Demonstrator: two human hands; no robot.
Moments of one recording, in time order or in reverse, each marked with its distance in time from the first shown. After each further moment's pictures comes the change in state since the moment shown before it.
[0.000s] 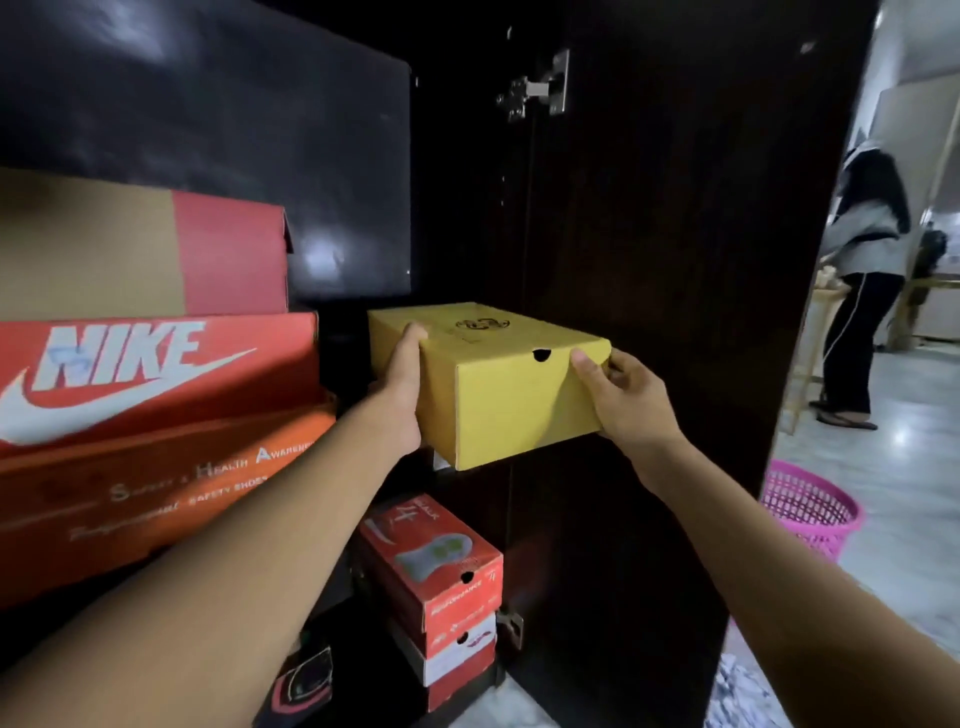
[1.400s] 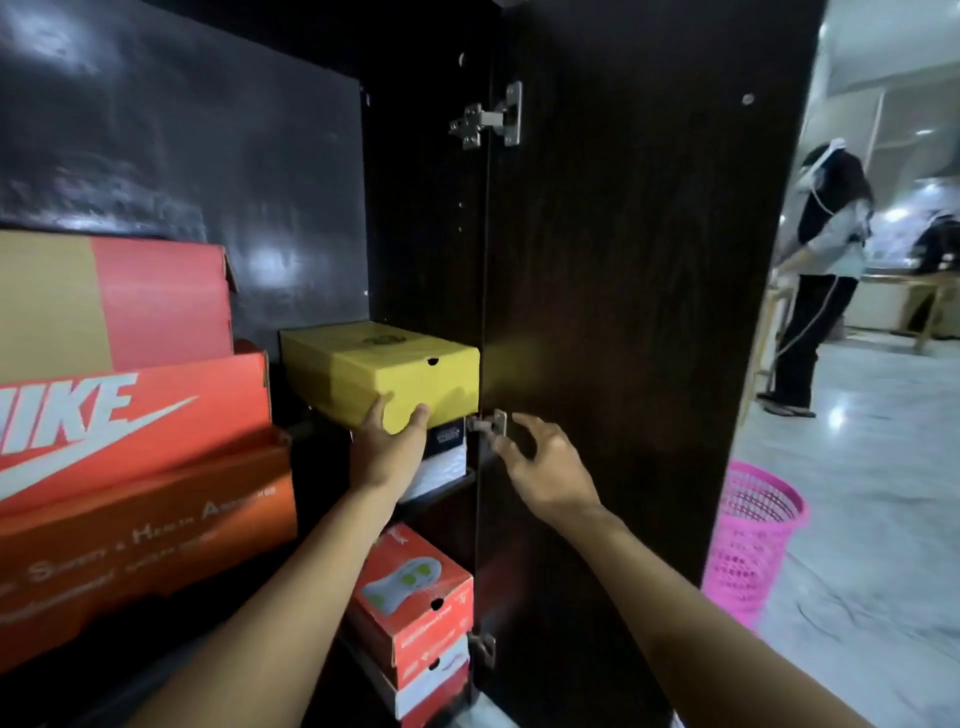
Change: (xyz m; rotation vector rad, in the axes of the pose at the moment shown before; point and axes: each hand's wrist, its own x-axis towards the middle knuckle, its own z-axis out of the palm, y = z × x) left_hand 0.033 -0.037 0.007 0.459 0.124 0.395; right_hand 0.015 0.042 0.031 -0.503 -0.062 -0.083
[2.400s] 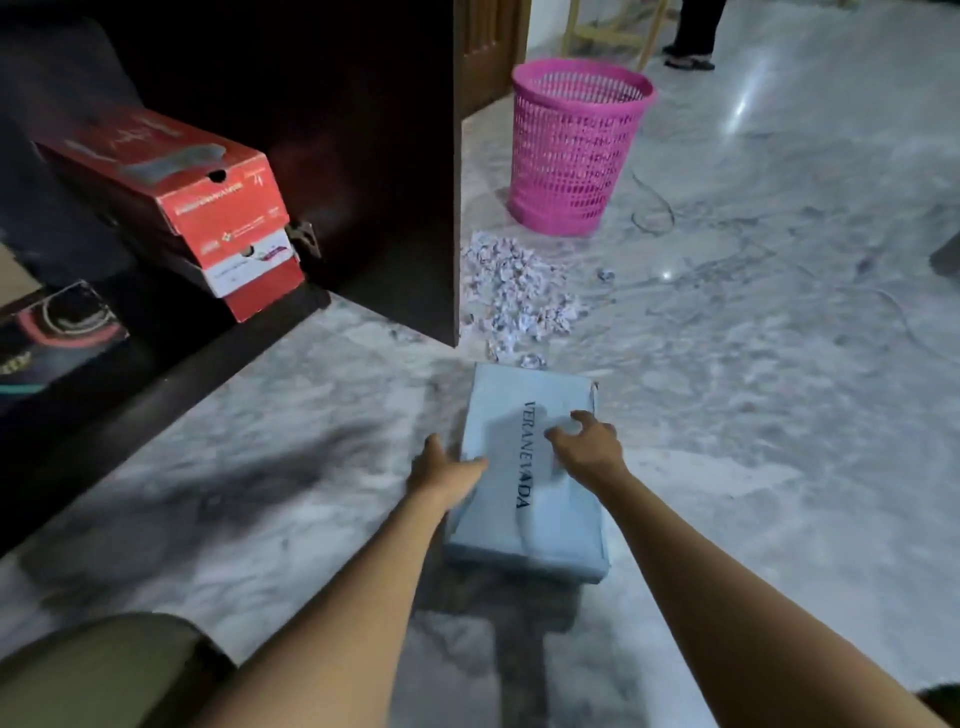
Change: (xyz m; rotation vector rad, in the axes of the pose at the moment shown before) left_hand -0.439 -0.352 0.140 0.481 -0.723 -0.635; right_hand -0.431 0.369 -0.041 -0.147 -0.240 0.991
